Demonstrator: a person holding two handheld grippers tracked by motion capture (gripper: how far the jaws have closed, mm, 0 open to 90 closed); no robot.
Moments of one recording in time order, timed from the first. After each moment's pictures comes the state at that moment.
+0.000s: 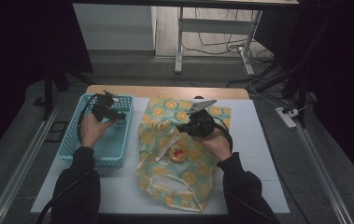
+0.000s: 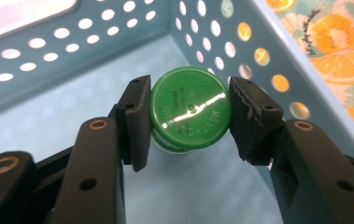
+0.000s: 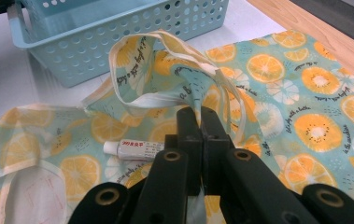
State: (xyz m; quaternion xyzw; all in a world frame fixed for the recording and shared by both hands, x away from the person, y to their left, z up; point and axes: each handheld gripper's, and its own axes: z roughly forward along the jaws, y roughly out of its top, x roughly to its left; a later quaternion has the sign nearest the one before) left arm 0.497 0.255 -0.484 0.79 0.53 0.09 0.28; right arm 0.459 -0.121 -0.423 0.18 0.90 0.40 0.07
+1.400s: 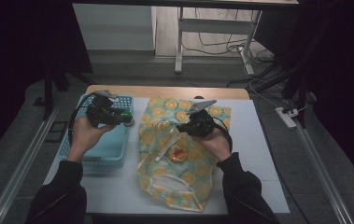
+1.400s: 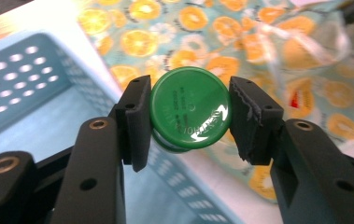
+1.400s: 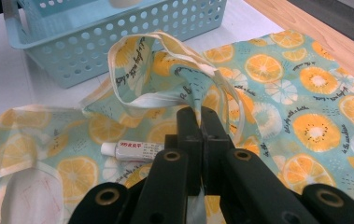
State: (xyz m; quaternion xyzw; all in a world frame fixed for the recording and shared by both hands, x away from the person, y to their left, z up) left arm 0.421 0.222 -0.407 0.83 0.40 0.08 0.38; right arm 0.459 -0.121 -0.425 0.18 0.89 0.40 0.07
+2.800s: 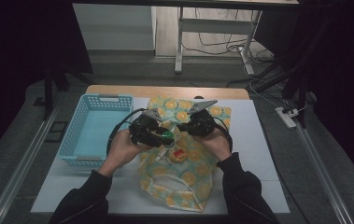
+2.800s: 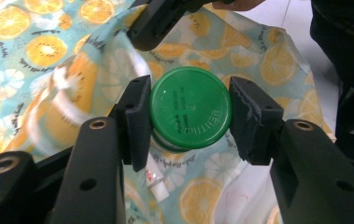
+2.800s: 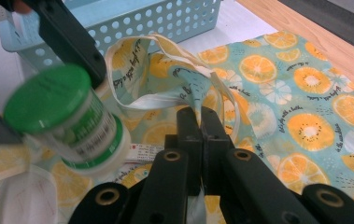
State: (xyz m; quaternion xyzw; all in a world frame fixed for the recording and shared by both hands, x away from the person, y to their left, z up) left arm 0.400 0.091 -0.412 0.89 0.26 0.04 0.38; right arm 0.461 -0.122 -0.425 0.19 0.89 0.41 0.08
